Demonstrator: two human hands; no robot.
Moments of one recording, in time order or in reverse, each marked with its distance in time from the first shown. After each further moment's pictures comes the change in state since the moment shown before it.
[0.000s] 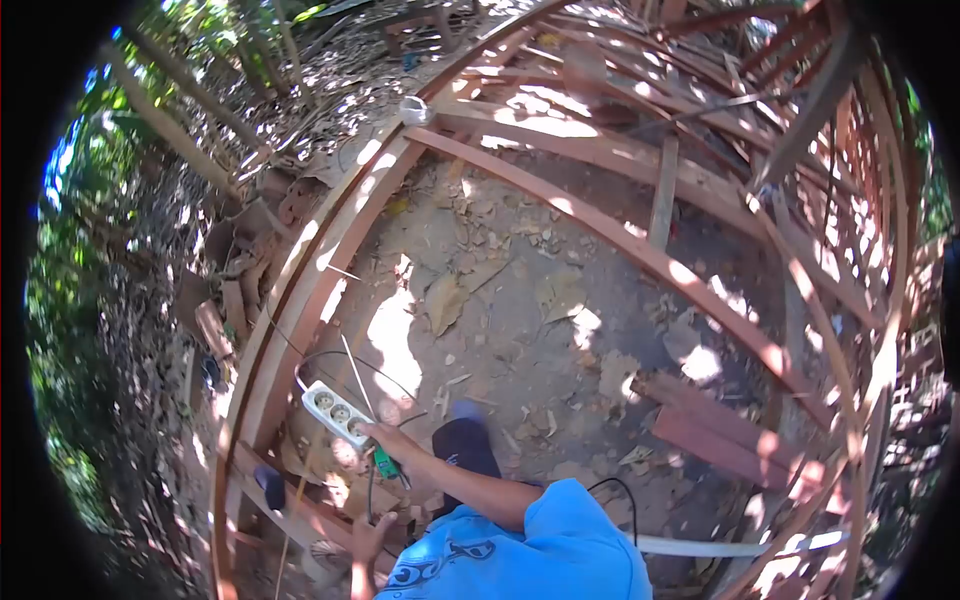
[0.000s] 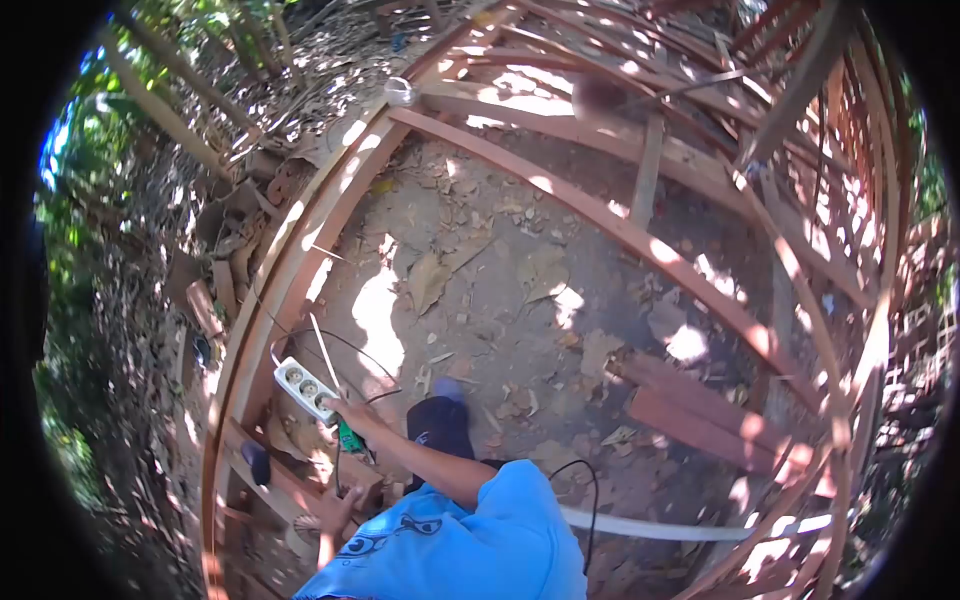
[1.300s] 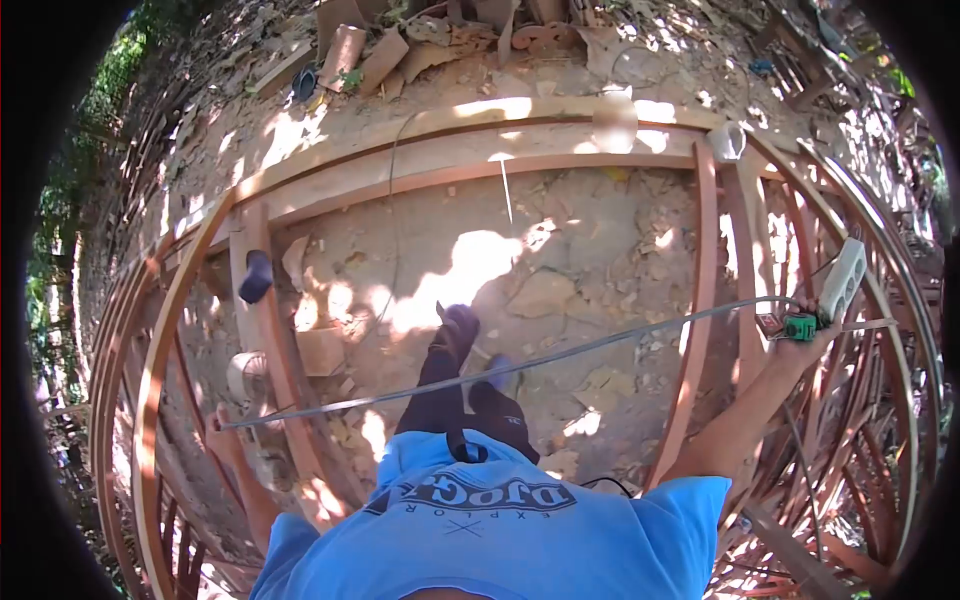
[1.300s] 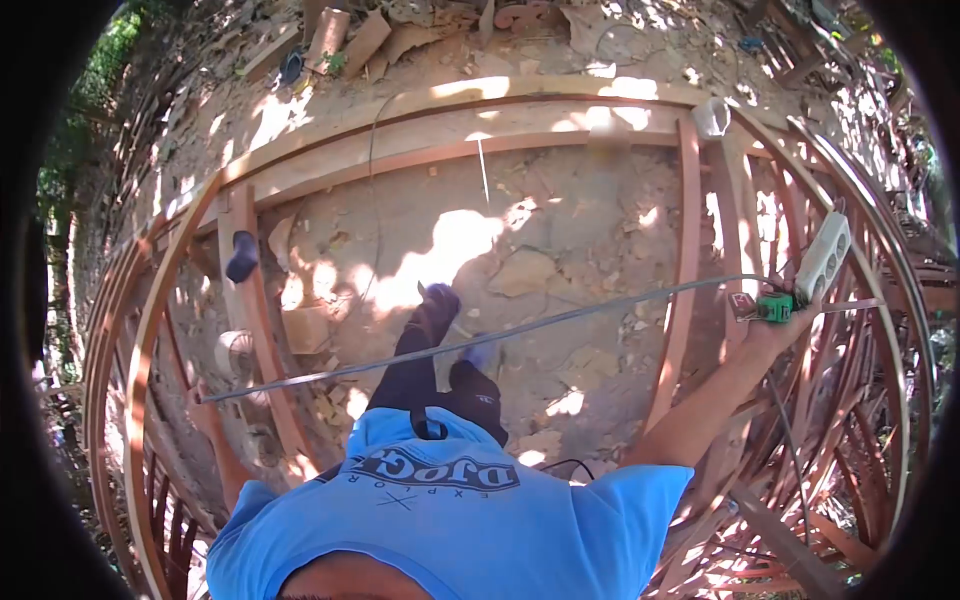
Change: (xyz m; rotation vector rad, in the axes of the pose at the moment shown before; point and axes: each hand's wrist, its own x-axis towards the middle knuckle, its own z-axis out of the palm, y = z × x) left_hand 0.117 0.059 -0.247 0.412 1.253 -0.878; right_hand 0.344 -0.719 -0.113 -0.159 0.504 -0.771
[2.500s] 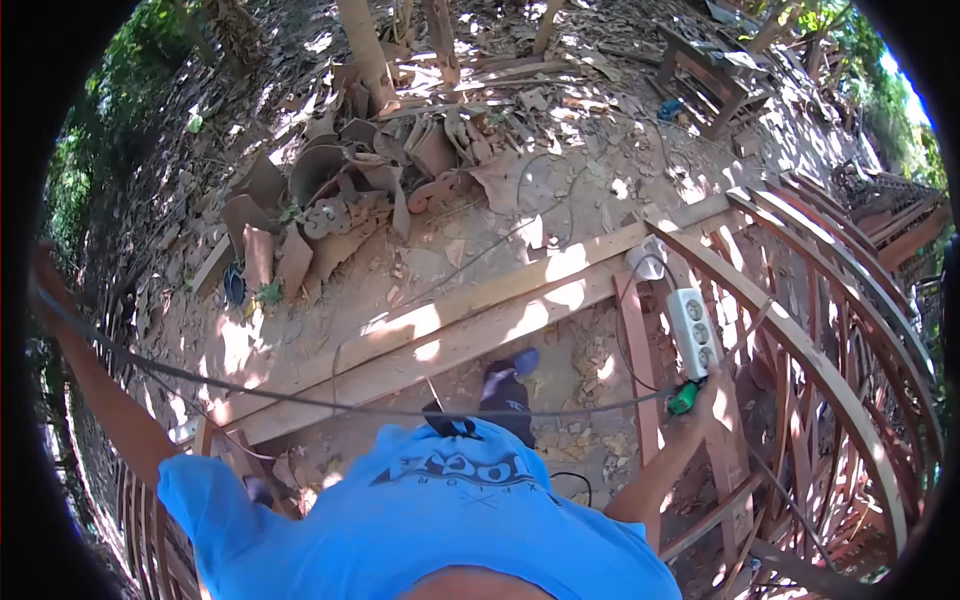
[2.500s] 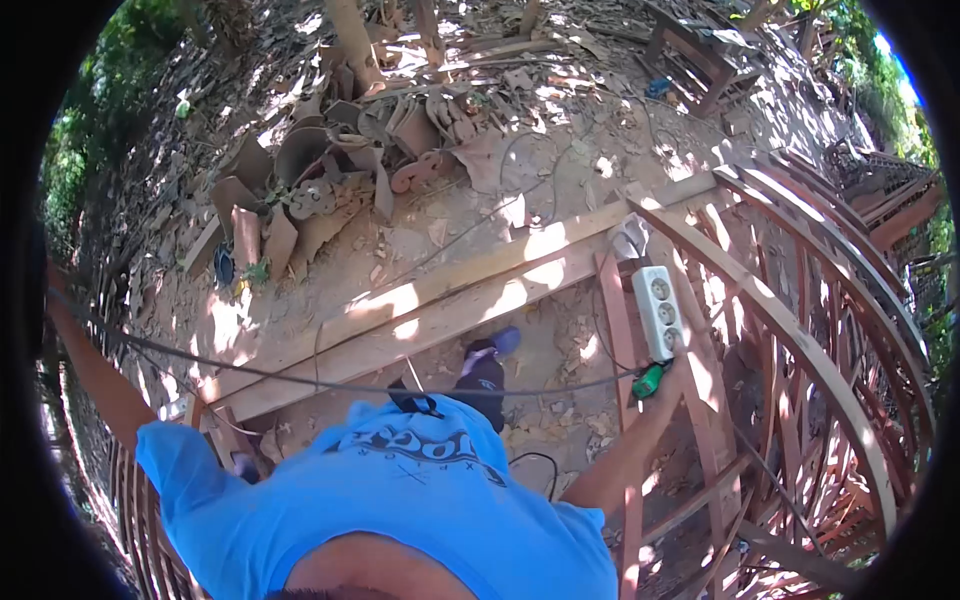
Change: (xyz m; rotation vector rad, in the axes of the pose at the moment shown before) left_hand 0.522 0.841 -0.106 -0.494 0.748 0.968; right_hand 0.271 0.099 0.190 -0.110 0.238 0.188
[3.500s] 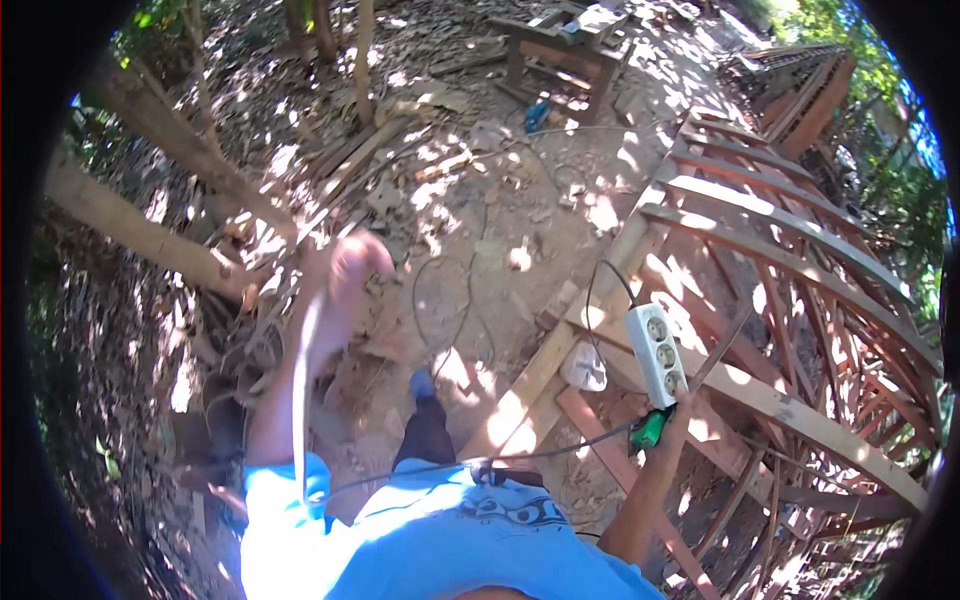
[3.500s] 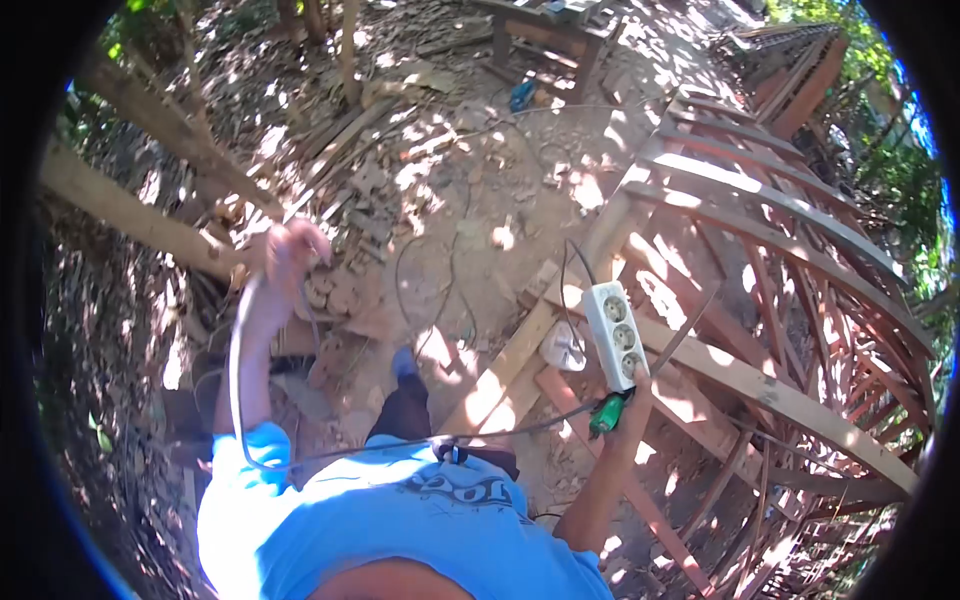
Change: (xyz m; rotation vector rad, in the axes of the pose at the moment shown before) left_hand 0.138 0.735 0.663 -1.635 -1.019 -0.141; right_hand 0.333 -0.138 0.341 0.134 0.229 -0.228
